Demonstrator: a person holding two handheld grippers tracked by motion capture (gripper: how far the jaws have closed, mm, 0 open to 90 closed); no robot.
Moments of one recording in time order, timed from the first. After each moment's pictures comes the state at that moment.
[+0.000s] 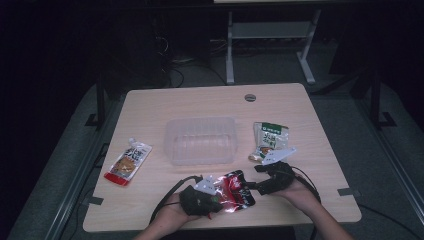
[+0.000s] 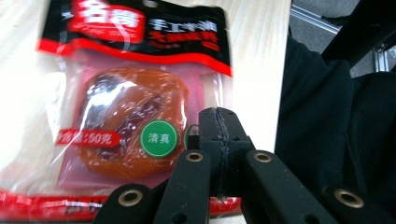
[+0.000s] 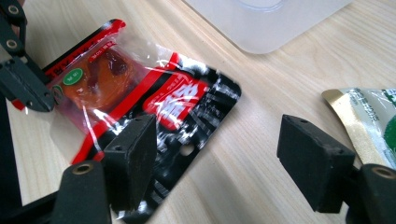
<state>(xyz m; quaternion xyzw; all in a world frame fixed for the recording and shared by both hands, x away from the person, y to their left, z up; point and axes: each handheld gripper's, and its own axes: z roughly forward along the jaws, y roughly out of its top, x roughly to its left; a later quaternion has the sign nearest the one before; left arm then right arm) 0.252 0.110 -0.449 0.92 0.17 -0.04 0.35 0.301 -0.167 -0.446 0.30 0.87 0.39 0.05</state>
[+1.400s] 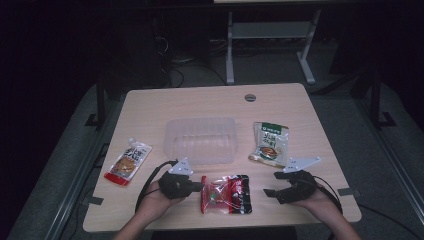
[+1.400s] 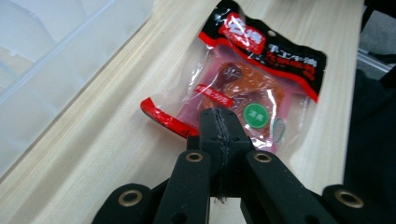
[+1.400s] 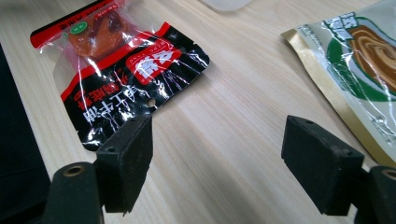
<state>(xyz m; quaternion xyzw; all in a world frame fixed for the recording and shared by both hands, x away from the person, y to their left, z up) 0.283 0.162 -0.434 0.90 0.24 0.02 0.37 0.272 -0.214 -0.445 0.34 0.86 0.38 0.06</state>
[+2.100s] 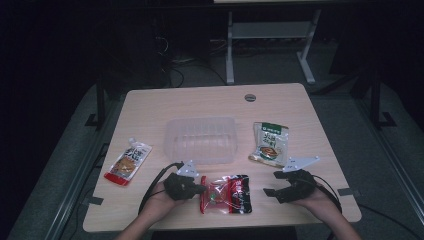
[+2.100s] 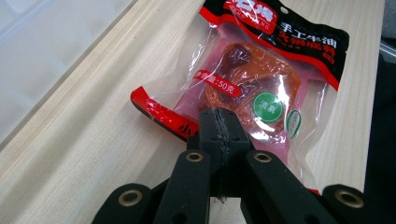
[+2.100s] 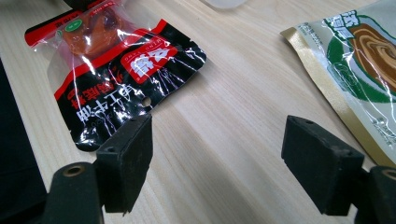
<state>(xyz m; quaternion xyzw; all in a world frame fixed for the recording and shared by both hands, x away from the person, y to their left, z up) 0.284 0.152 -0.448 0.91 0.24 0.02 0.35 0.275 -0.214 -0.446 0.34 0.86 0.38 0.06</state>
